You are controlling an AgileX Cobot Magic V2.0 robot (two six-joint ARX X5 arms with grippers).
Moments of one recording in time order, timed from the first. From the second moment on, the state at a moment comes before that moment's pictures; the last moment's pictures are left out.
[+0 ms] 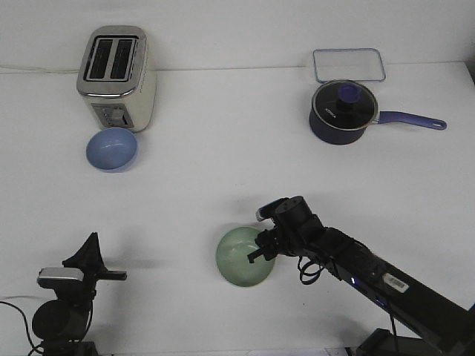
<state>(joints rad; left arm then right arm) -0.02 0.01 0.03 0.10 0.02 0.04 0.61 1.37 0.81 -0.39 -0.26 0.28</state>
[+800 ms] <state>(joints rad) -0.01 0.41 0.42 0.04 -0.08 -0.32 0.34 0.82 0.80 -0.35 -0.17 0.15</state>
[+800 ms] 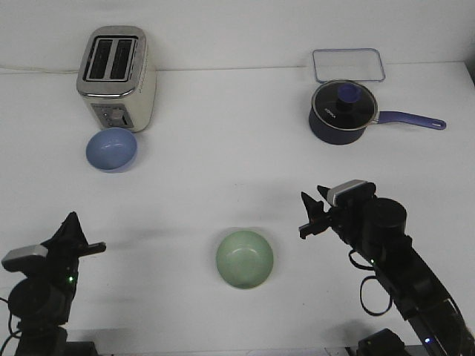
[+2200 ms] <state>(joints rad) 0.18 1.94 1.53 -0.45 0.16 -0.20 0.34 0.64 0.55 -0.35 -0.16 0.17</state>
